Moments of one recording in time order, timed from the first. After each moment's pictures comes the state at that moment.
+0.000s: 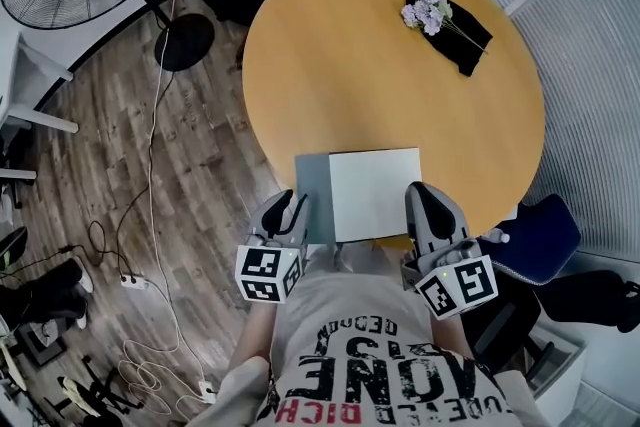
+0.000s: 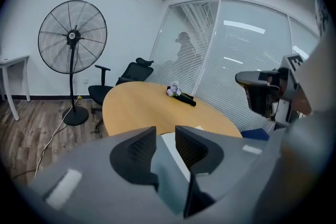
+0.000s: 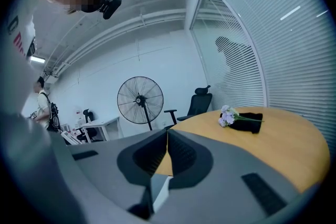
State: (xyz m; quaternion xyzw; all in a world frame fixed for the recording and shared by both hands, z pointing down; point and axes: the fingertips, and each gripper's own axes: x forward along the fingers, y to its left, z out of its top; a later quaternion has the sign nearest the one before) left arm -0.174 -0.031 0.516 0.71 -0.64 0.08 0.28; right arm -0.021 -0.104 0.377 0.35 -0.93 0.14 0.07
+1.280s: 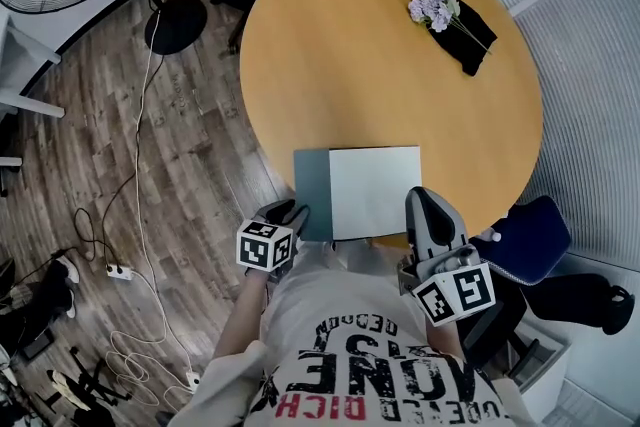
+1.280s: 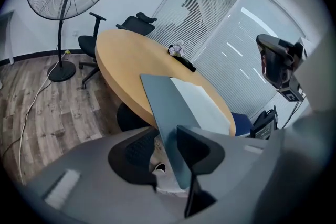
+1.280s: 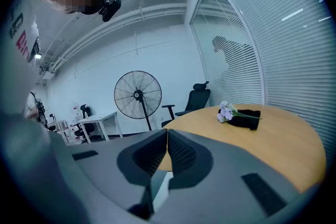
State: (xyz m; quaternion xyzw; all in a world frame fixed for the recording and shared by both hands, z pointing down) left arm -0.155 0.000 0.659 0.72 -0.51 0.13 0.46; right arm -0.032 -0.101 0.388 0.36 -0.92 0.15 0.10
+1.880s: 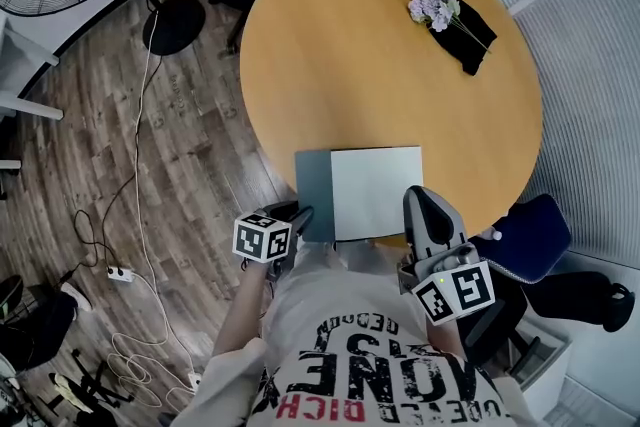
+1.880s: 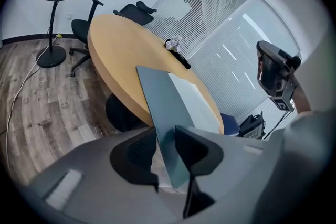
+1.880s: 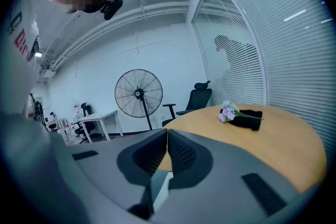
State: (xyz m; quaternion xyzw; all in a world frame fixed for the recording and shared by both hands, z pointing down) left arm -0.147 -0.001 0.661 0.73 -0.45 0.11 0.51; right arm -0.043 -0.101 0.389 0.35 -0.92 0.14 0.11
